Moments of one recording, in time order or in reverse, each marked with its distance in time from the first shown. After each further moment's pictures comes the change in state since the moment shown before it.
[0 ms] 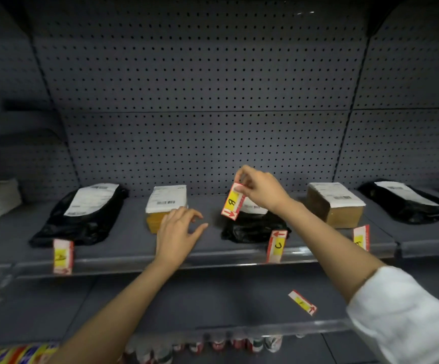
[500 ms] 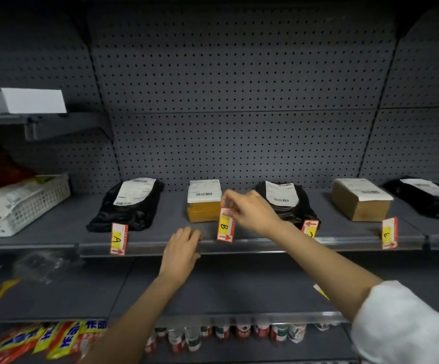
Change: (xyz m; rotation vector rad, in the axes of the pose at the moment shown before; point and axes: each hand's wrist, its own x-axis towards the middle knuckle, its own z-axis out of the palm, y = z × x) left_hand -0.075 -0.064 -0.042 0.334 -0.302 -0.001; right_hand -0.038 -0.108 0.065 -0.104 -0.108 -0.205
